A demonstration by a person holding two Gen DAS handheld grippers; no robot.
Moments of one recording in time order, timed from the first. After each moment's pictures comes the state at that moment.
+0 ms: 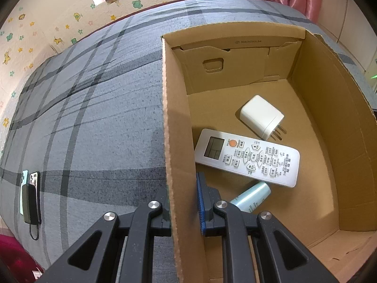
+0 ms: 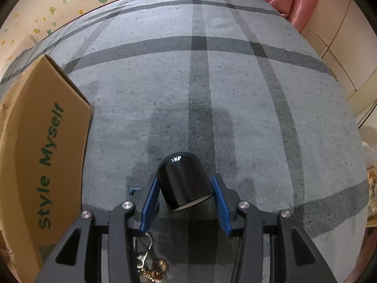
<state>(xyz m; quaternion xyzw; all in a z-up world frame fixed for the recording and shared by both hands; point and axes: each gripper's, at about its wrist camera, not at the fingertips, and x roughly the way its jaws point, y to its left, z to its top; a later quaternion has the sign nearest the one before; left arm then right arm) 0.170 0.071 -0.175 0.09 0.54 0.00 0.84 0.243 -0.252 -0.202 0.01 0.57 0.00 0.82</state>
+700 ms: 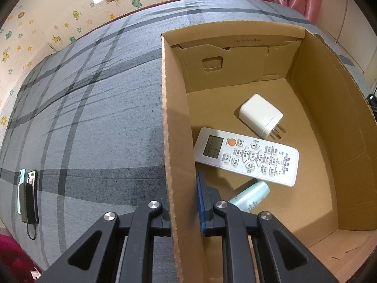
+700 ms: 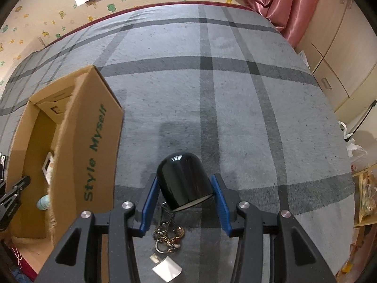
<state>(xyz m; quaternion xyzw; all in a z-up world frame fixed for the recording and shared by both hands) 0.170 0.075 -0.177 0.08 0.54 0.00 0.84 0.205 -0.232 -0.147 0.00 0.54 0.00 0.84</state>
